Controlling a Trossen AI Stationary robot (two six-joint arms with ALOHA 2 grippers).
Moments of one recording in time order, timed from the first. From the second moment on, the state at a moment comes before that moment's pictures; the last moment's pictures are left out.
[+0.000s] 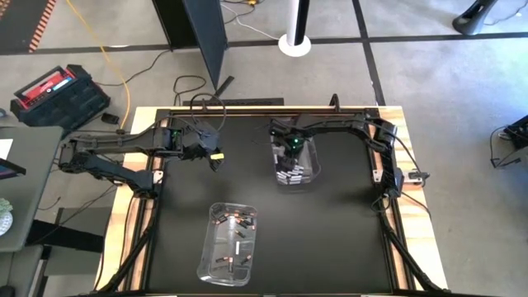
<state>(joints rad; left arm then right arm) 0.12 1.18 1.11 -0.87 -0.48 -0.48 -0.39 2.02 1.43 -0.85 0.04 -0.02</state>
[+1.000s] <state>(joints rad) 0.12 1.18 1.11 -0.86 -0.45 -0.39 -0.33 1.53 1.54 -1.15 0.09 0.49</state>
